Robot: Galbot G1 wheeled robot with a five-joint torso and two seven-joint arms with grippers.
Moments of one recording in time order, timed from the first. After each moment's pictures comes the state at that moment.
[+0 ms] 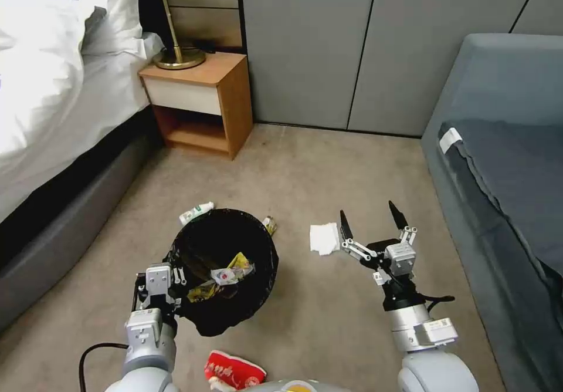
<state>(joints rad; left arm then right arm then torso) 1.81 -1.50 -0.54 -2.29 0.01 0.27 -0.25 -1.65 1.30 0.35 2.15 0.03 0.33 0.10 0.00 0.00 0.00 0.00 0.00</state>
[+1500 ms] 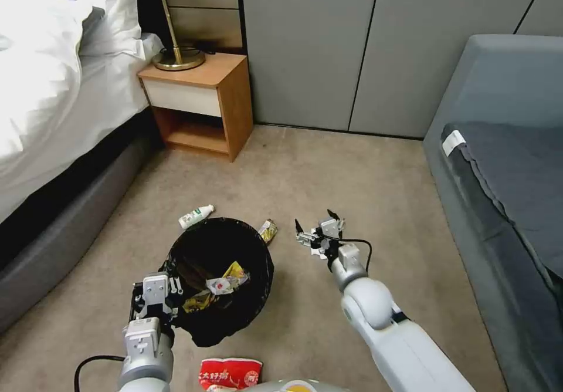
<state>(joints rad) 1.86 -1.52 -0.56 -2.28 0.04 0.27 -0.24 -1.06 1.31 0.05 1.48 0.22 -0.17 0.11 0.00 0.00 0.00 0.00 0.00</state>
